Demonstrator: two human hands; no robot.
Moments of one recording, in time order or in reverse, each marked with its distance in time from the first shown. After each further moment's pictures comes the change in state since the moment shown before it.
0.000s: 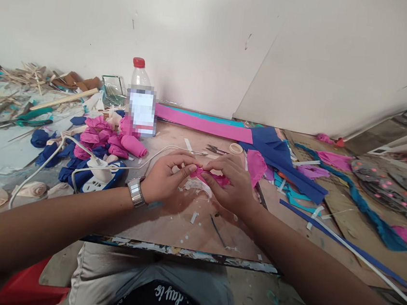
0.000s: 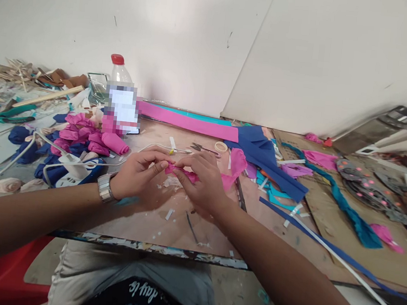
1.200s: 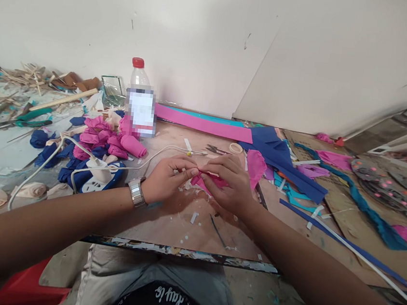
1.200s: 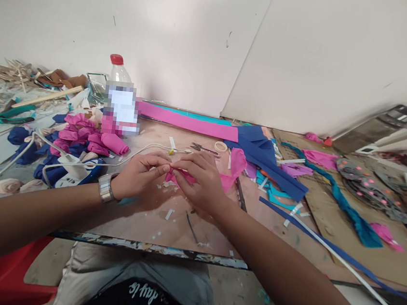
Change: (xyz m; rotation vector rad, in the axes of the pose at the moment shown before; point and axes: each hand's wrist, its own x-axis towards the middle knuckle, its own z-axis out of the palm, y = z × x) left_hand 0.001 -0.005 0.002 -0.098 -0.101 -0.108; right_hand 0.001 -0.001 0.000 -0.011 -0.013 -0.041
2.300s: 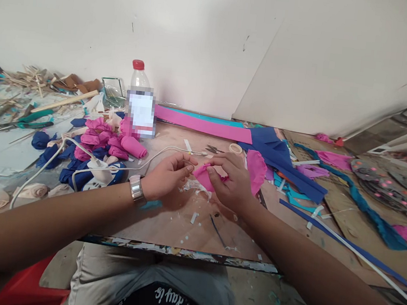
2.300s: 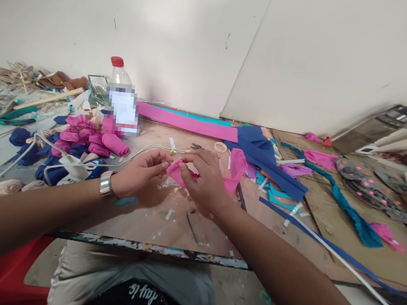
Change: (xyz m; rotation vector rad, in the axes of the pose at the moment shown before) left_hand 0.003 0.001 0.003 -0.359 -0.012 -0.302; right_hand -0.004 0.008 0.001 -0.079 0.015 0.122
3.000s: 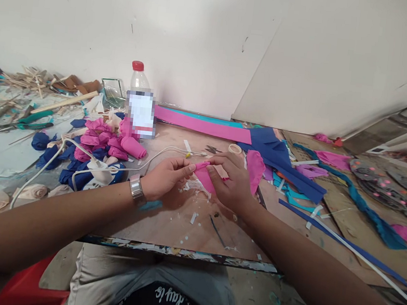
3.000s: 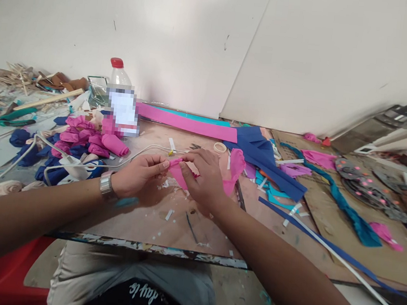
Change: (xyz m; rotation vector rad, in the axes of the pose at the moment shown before) left_hand -0.001 0.000 -0.001 -0.012 -0.026 -0.153; right_hand 0.001 -0.001 0.000 0.000 0.018 0.019
